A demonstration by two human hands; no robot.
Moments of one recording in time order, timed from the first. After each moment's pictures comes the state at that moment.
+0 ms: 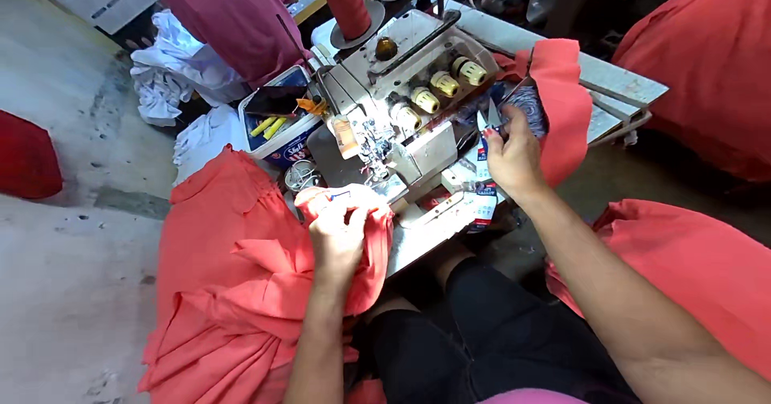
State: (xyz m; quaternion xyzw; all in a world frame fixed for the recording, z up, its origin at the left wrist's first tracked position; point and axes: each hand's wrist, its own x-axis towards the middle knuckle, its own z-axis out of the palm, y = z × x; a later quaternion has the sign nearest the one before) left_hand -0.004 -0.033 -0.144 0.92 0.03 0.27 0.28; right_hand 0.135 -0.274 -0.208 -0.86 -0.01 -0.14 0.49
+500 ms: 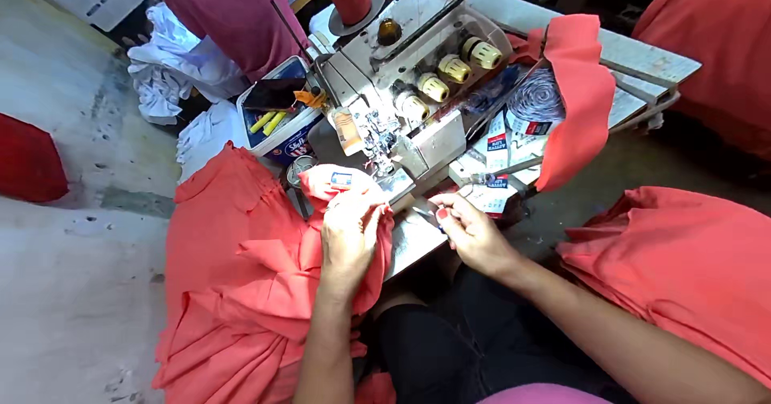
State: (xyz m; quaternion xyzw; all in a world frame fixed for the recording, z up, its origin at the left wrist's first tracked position) left_hand -0.003 -0.024 -0.152 0.95 -0.07 0.23 0.21; right_hand 0.024 -0.224 -0.219 -0.77 -0.16 0.06 0.61
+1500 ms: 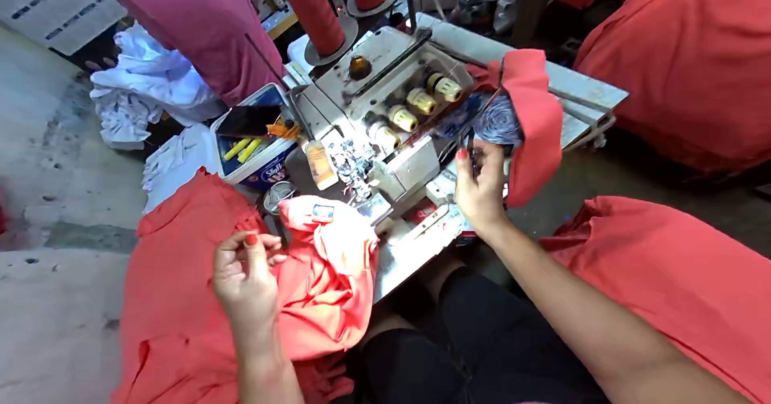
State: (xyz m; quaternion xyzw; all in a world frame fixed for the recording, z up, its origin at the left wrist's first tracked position) left_hand -0.012 0.030 -0.137 0.78 0.08 0.34 0.51; right_hand 0.105 -0.241 -0.219 -0.76 0.01 -0.19 0.62
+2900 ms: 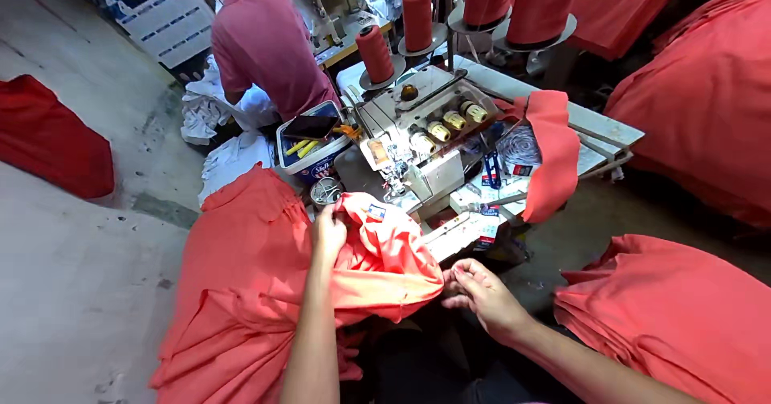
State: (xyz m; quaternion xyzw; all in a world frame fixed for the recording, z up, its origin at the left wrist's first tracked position) left_hand 0.019 0.036 -0.148 0.93 0.21 0.07 0.31; right_hand -0.040 -0.236 -0.208 -0.54 0.05 0.25 0.80
